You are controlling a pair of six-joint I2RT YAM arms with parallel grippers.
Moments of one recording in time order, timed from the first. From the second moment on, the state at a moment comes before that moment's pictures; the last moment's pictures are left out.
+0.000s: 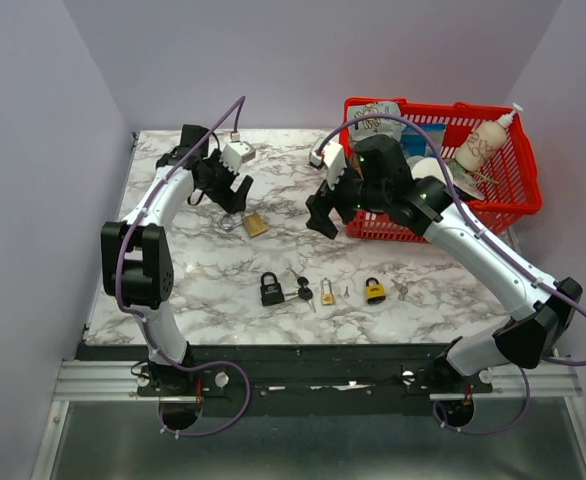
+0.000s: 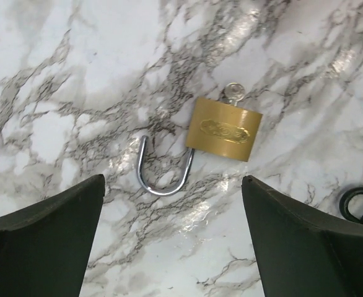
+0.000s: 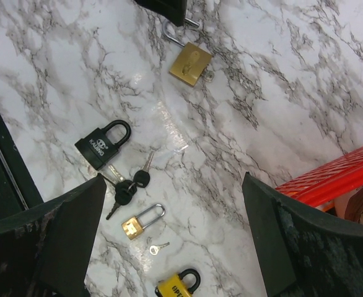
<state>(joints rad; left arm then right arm) -0.10 1.82 1.51 -0.66 0.46 0.54 0.71 1.47 1.54 -0.66 -0.27 -0.26</state>
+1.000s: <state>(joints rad) -0.26 2.10 1.58 -0.77 0.37 0.77 0.71 1.45 1.53 -0.68 -0.28 -0.26</state>
